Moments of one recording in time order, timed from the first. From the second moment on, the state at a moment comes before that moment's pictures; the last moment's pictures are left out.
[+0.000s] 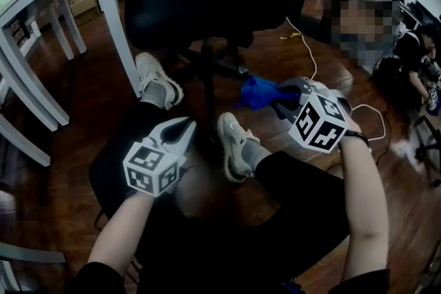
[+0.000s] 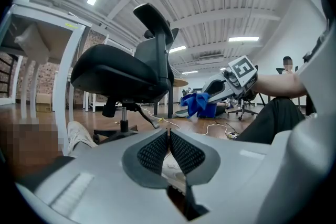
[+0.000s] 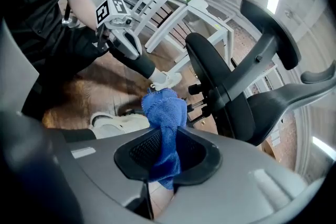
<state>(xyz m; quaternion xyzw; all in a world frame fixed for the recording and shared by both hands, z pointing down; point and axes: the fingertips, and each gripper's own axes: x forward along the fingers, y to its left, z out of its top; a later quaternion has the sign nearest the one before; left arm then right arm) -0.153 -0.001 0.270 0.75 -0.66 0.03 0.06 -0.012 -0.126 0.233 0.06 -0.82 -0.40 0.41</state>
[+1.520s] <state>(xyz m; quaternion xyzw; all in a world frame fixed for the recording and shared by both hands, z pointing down) -0.162 -0.118 0.308 0.75 -0.64 0.15 0.09 -0.101 -0.358 0.373 0.20 -0.94 0.17 0.20</state>
